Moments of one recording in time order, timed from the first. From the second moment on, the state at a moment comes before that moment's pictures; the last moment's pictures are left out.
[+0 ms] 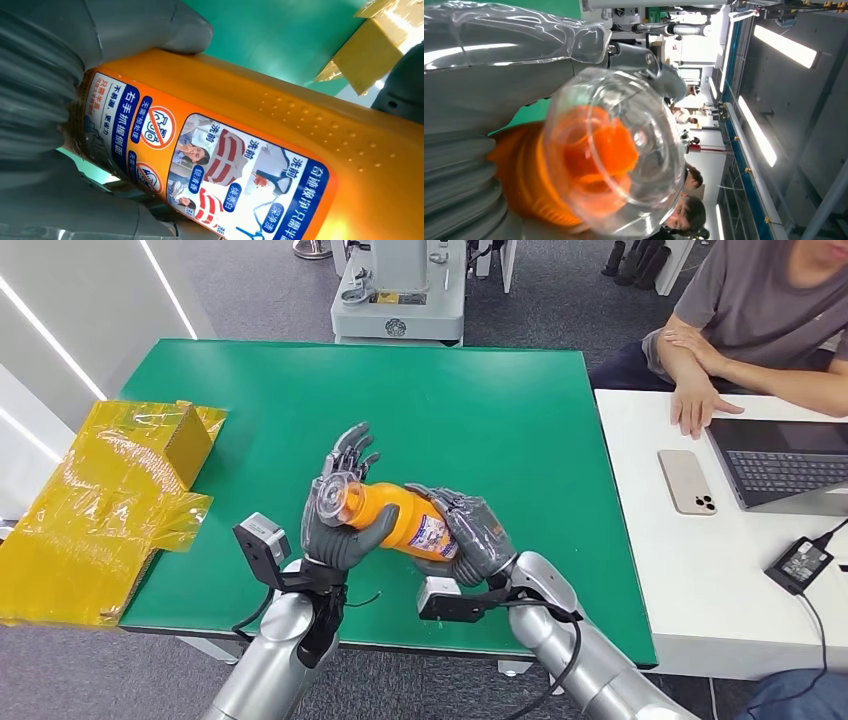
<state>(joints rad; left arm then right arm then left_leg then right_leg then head) -0.32 -0.22 -0.44 -1.17 0.16 -0.03 -0.62 -0.54 -0.06 0.72 -0.87 0.60 -0.24 -0.60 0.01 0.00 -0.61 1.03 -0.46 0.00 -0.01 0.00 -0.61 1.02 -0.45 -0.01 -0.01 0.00</state>
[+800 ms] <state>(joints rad) -0.29 -0.24 -0.43 -1.19 0.15 -0.02 -0.61 -0.53 -0.04 0.72 -0.87 0.63 -0.23 -0.55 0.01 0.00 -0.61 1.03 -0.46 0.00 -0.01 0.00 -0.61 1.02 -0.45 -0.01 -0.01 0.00</state>
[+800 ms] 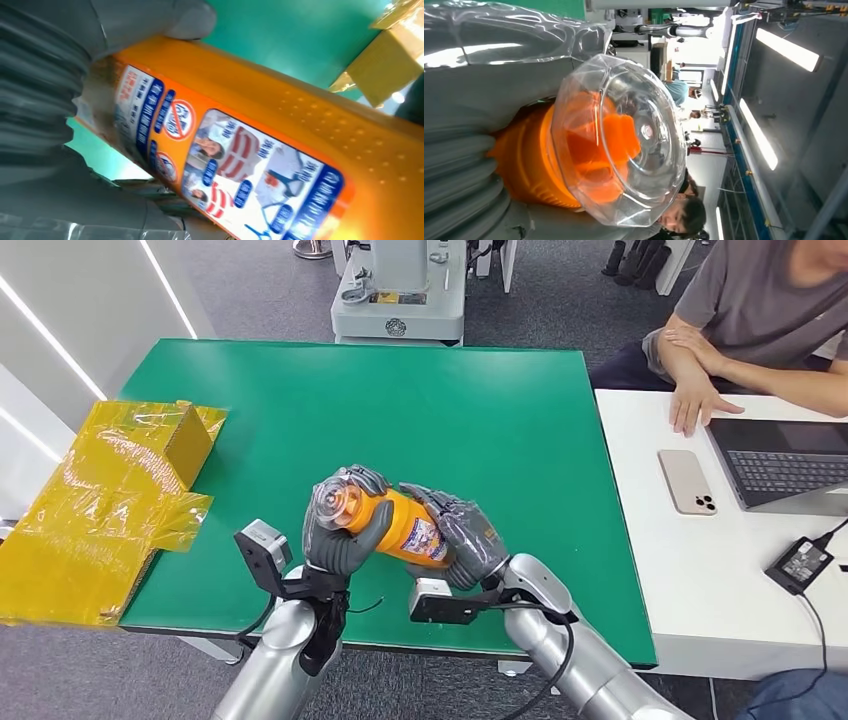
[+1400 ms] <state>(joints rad) -0.29 -0.23 -0.43 -1.19 0.17 0.03 -0.62 -0.47 -0.01 0.69 -1.09 0.38 -0.23 -0.55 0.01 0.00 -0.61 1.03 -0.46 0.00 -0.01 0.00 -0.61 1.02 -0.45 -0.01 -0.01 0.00</state>
